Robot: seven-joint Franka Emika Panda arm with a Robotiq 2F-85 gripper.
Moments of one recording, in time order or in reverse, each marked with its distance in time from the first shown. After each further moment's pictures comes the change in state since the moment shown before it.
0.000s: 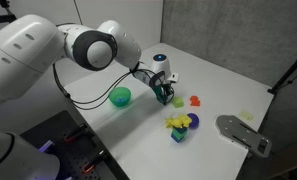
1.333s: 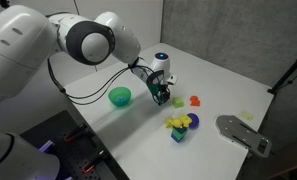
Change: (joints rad) arm -0.036 -0.088 0.051 -0.108 0.060 -0.113 -0.019
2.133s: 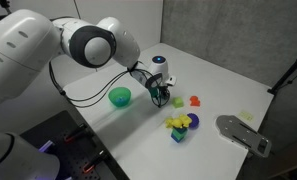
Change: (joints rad) arm 0.008 0.035 -0.002 0.001 0.000 0.121 0.000
